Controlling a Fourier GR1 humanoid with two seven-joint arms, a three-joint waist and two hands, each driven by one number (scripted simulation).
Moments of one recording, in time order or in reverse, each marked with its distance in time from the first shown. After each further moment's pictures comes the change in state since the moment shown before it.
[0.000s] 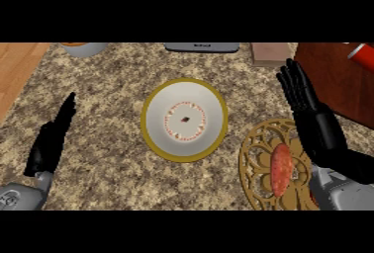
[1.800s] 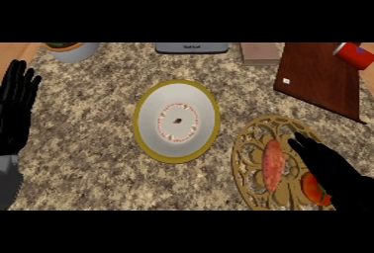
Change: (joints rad) left arm -0.048 -0.048 0.313 -0.029 0.223 -0.177 -0.254; right arm 0.258 -0.436 0.197 -0.644 0.575 0.369 0.871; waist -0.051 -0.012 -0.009
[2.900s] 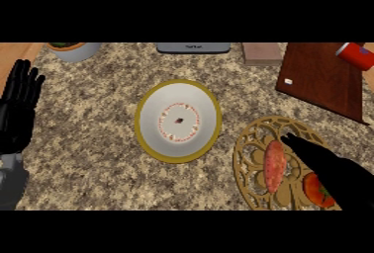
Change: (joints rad) left arm -0.013 -0.079 0.071 0.007 -0.090 -0.074 0.015; right arm -0.044 0.133 -0.105 0.158 -0.116 0.271 0.021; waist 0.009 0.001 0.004
